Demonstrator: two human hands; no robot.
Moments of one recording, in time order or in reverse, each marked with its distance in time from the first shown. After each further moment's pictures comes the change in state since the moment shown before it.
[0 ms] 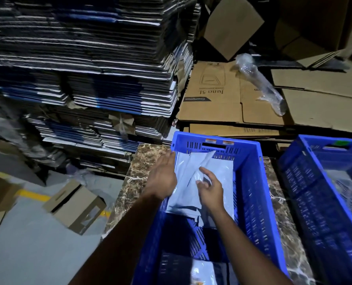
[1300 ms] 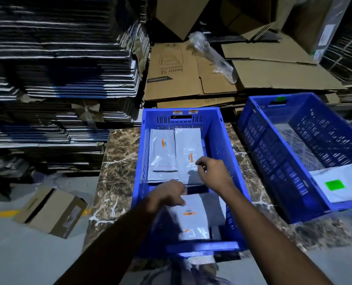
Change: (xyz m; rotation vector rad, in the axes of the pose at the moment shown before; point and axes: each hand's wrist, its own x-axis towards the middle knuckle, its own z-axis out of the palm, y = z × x) left_hand -0.090 0.040 0.068 0.037 -0.783 0.314; right_hand -0.093 -0.037 -0.089 -0.723 0.001 -0.063
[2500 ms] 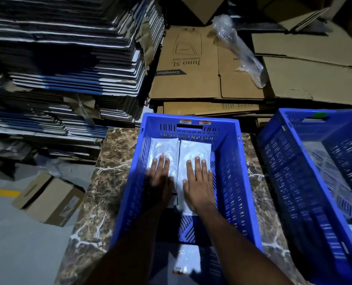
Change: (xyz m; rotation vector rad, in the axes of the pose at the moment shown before) left_hand 0.116 -0.082 0.024 -0.005 1.066 -0.079; right_hand 0.097 0.050 0.118 -0.440 -0.091 -0.100
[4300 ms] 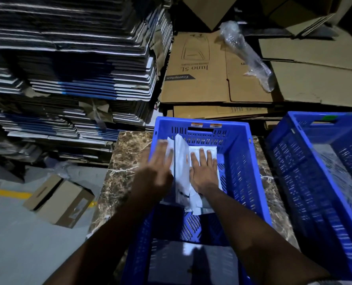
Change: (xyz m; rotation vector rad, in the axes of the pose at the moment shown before) left_hand 0.042 0.006 -0.135 0.249 -0.095 0.291; right_hand 0.061 -0.014 0.000 -0.065 -0.046 0.000
